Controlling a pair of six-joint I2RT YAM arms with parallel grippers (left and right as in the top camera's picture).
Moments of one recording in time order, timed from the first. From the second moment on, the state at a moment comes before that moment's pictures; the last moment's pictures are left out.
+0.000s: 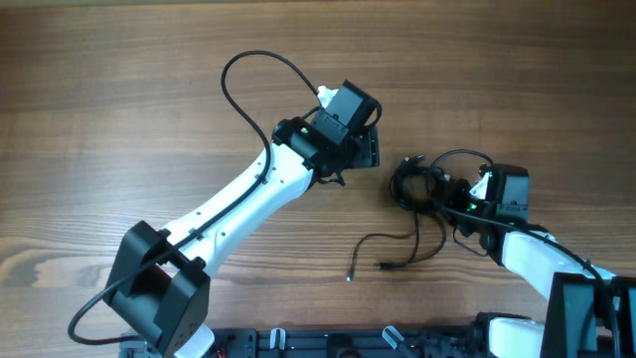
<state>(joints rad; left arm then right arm) -0.71 1.75 1.39 -0.68 0.00 -0.72 -0.09 1.44 0.36 0.11 -0.41 0.79</state>
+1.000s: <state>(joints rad) -0.77 2.04 1.26 -0.38 0.38 -0.95 -0.08 1.45 0.34 0.16 -0.48 0.70</state>
